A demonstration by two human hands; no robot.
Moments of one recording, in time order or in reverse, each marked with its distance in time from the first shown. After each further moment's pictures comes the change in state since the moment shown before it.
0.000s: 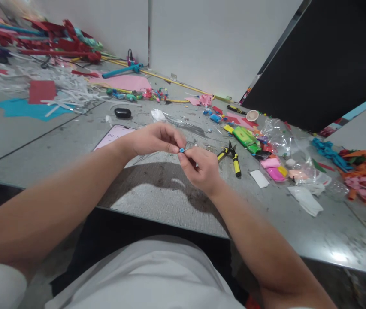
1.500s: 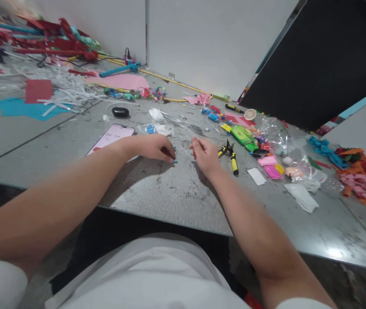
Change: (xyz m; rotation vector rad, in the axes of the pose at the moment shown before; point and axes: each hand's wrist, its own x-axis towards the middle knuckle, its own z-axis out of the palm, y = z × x) left_hand 0.004 -0.025 -0.014 0.784 -0.188 -0.293; right_hand -0.007 0.074 0.007 0.142 0.004 0.517
